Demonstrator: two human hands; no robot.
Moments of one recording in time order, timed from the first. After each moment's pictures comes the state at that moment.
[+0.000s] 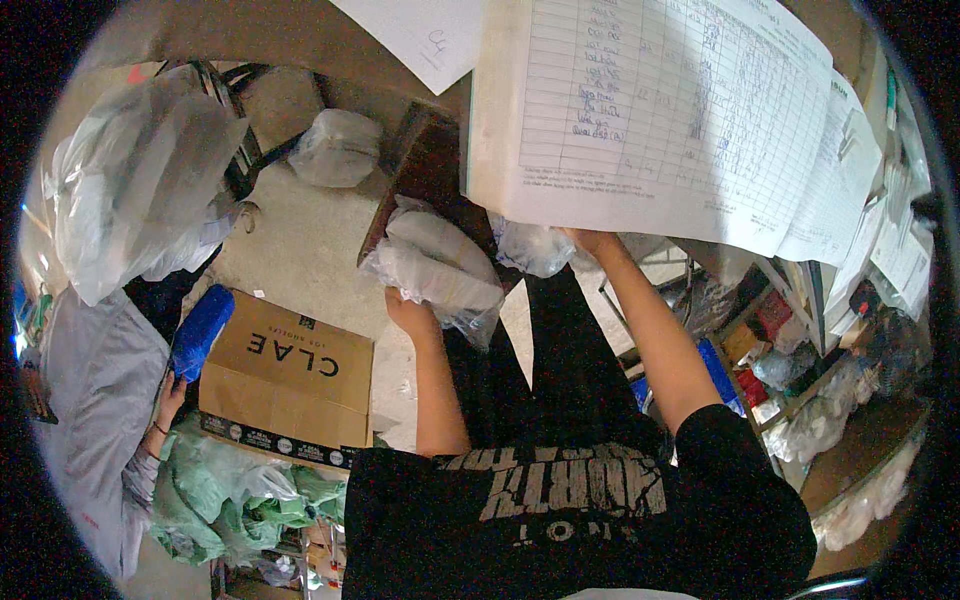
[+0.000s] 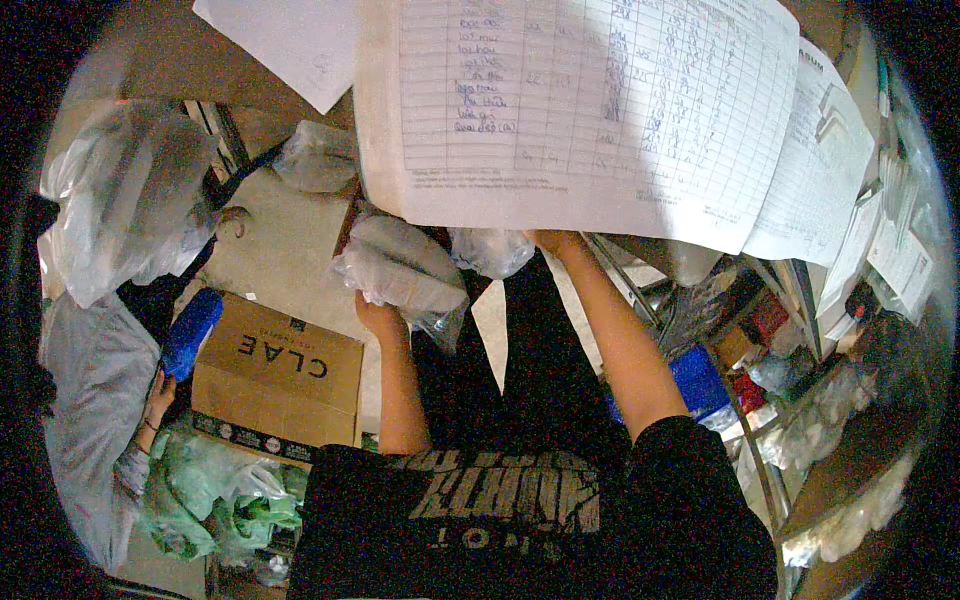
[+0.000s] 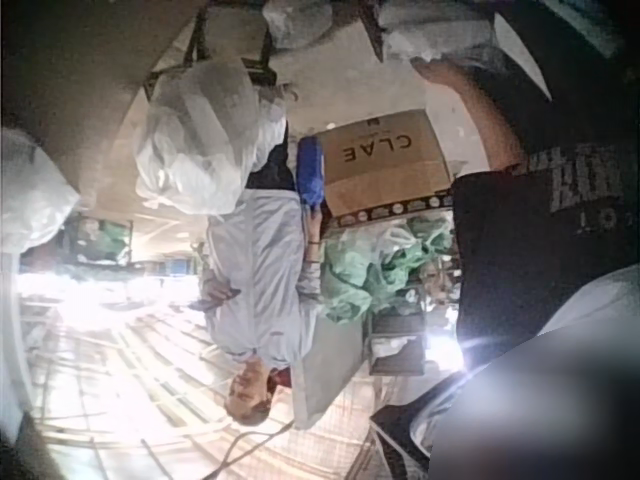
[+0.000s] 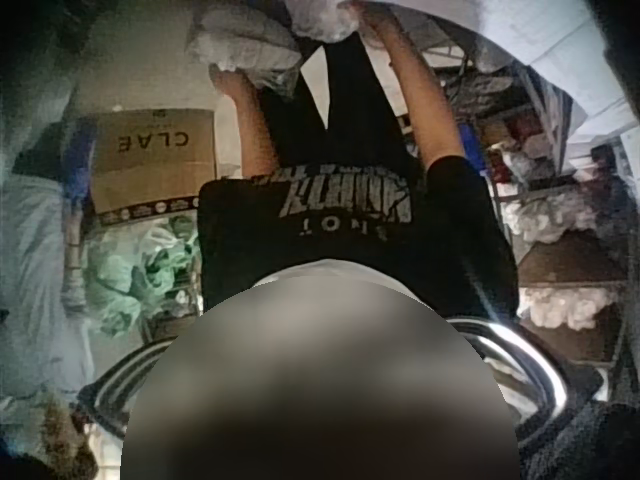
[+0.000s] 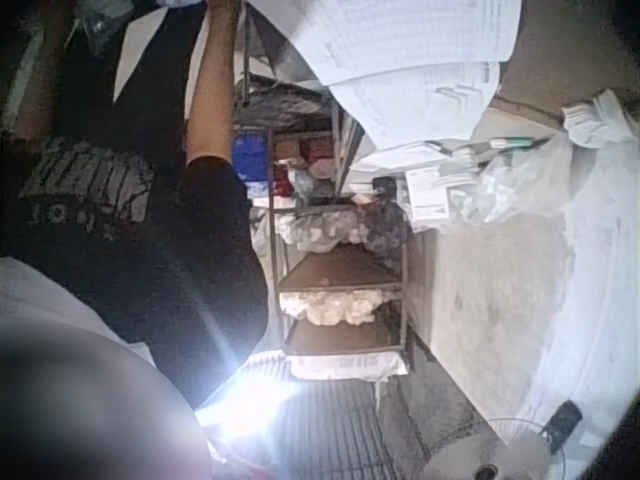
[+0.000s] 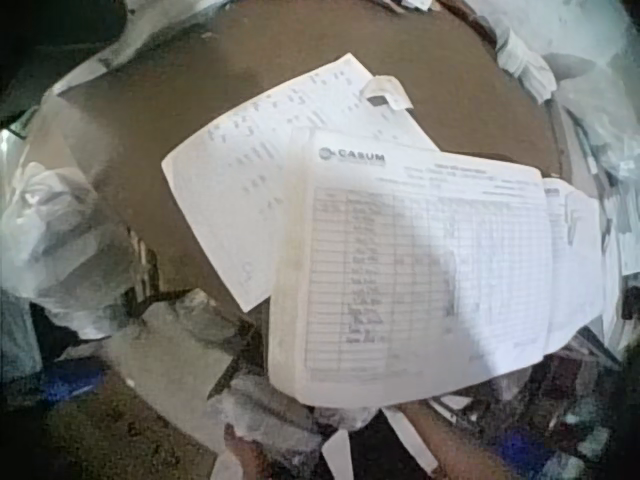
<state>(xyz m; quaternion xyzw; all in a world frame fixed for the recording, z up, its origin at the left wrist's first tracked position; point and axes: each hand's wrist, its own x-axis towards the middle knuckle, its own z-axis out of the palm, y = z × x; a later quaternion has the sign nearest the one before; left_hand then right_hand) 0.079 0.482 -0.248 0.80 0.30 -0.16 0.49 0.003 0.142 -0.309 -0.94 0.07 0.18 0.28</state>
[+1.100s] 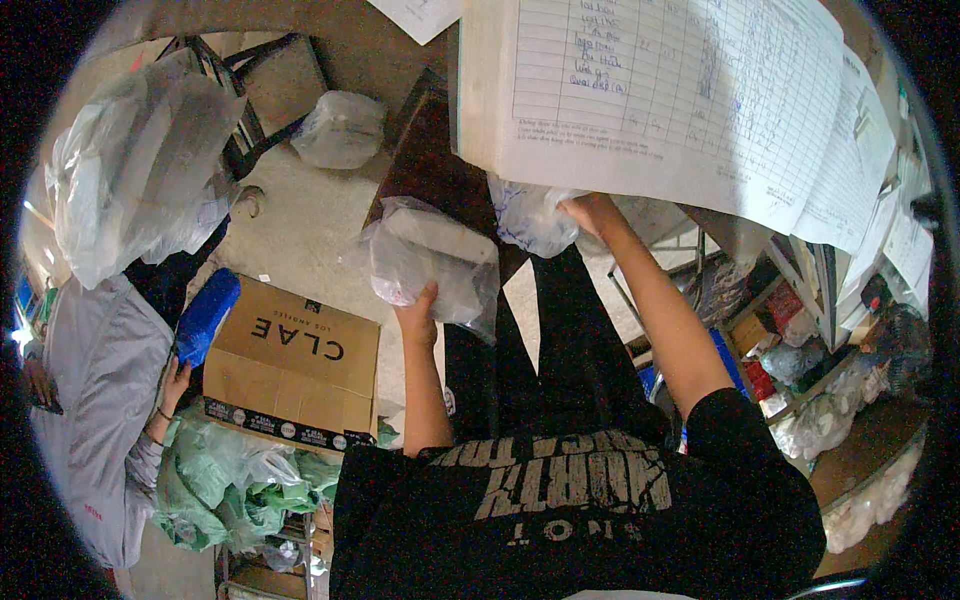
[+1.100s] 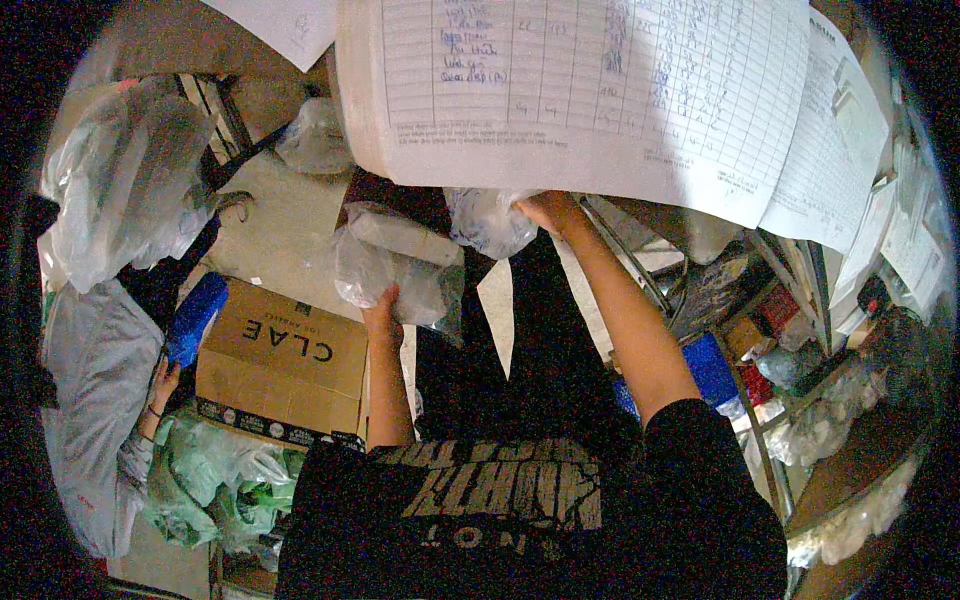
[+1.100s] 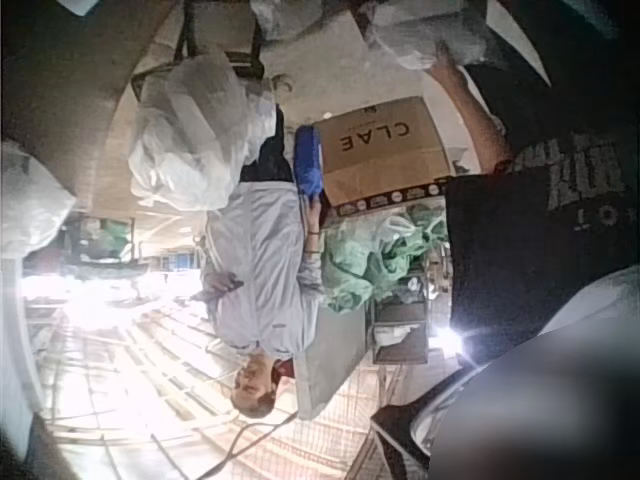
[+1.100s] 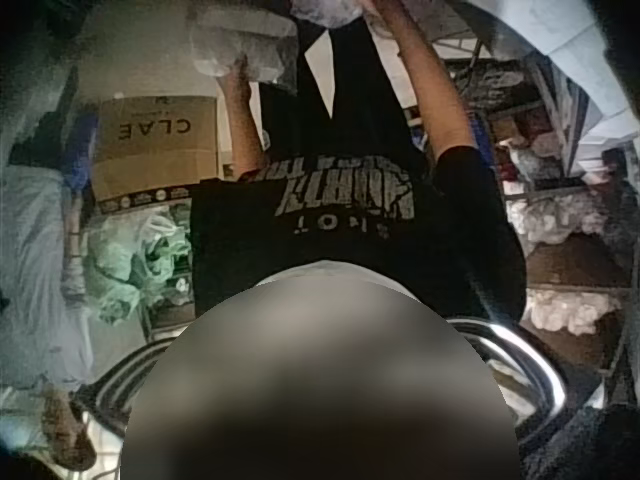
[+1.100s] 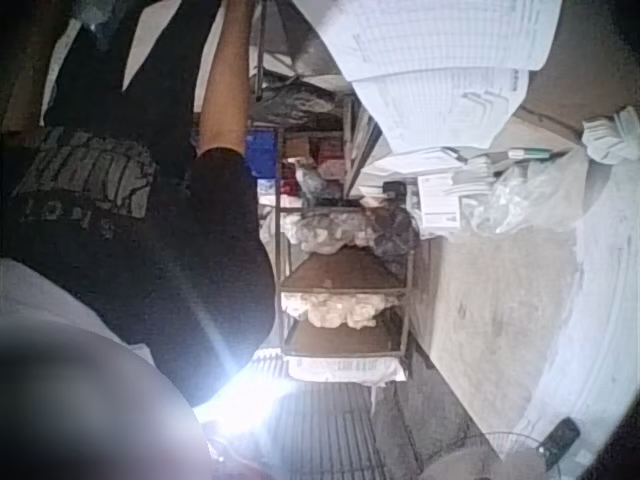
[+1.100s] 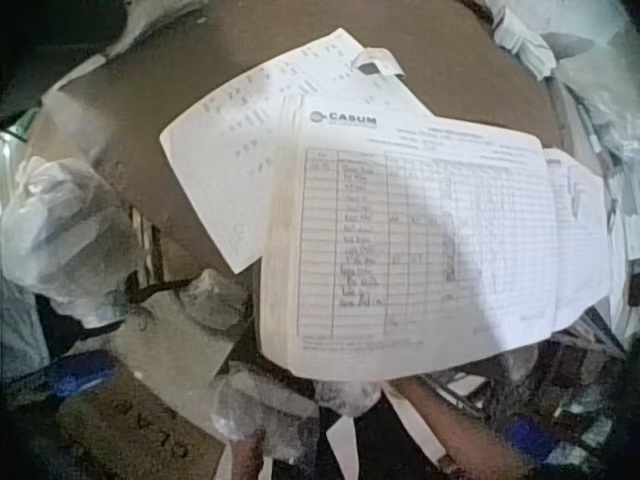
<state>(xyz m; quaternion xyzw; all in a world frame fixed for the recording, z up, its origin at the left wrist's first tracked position) 0.062 0.517 -0.211 0.64 0.37 -0.31 0.60 -0.015 0.148 -0.328 -0.76 0.30 0.34 0.45</state>
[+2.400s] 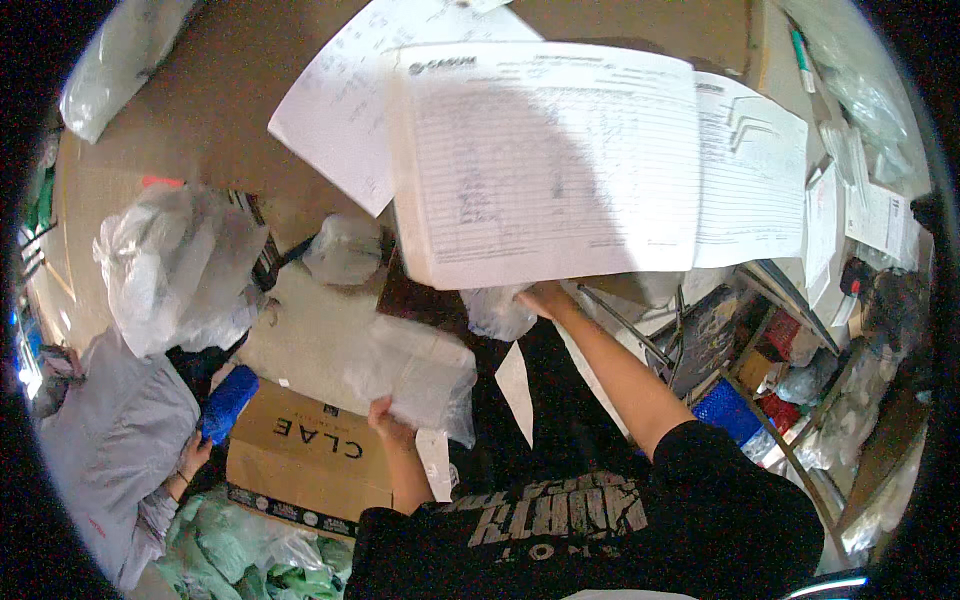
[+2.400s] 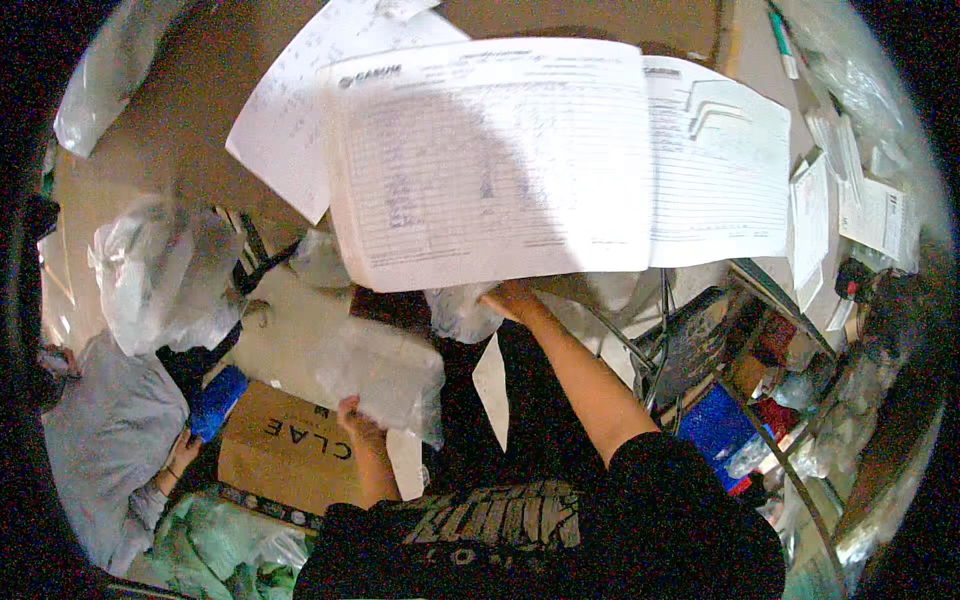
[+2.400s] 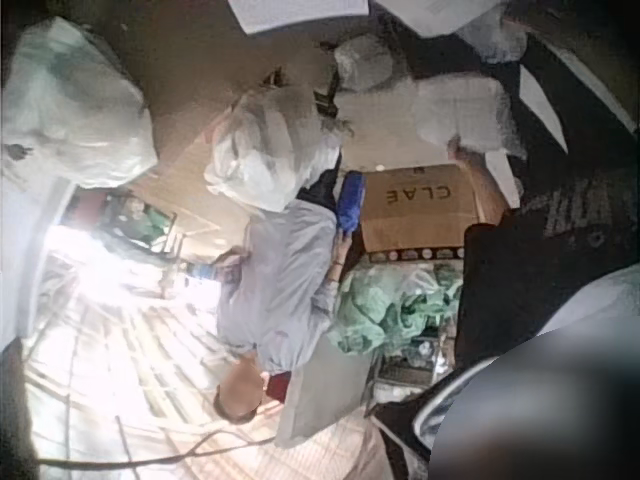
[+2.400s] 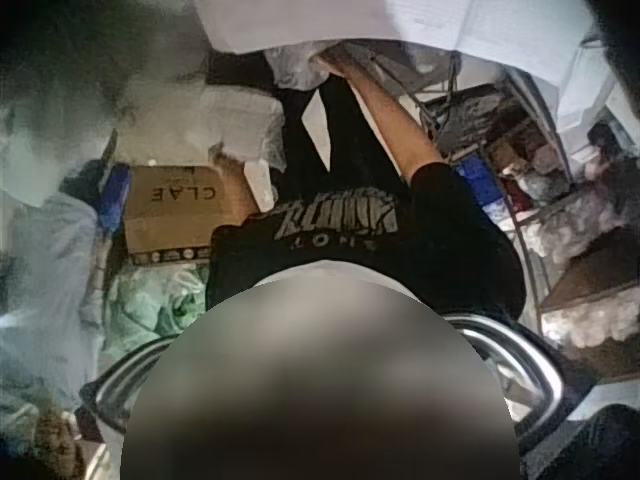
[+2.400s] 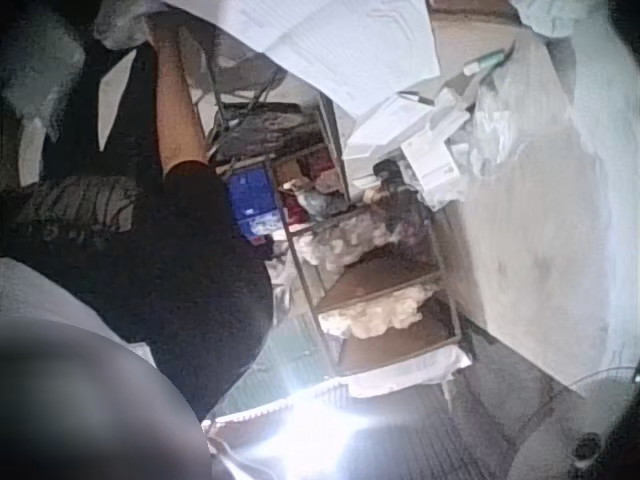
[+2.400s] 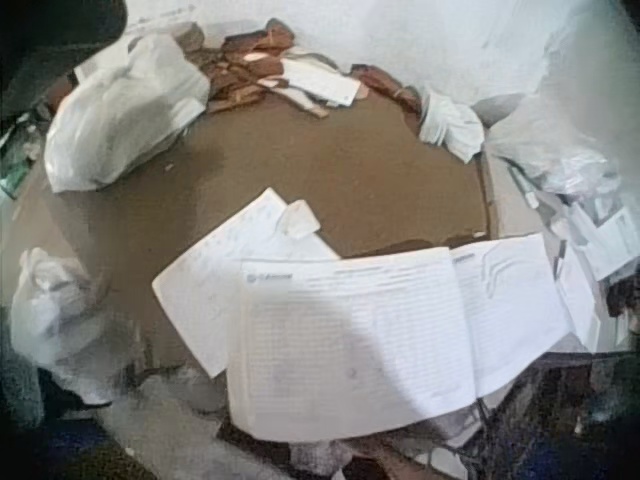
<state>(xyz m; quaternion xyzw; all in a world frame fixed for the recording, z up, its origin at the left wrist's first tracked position) 0.091 0.572 -0.186 0.46 0.41 -0.28 0.74 0.021 0.168 -0.295 -0.76 0.35 0.30 0.46</state>
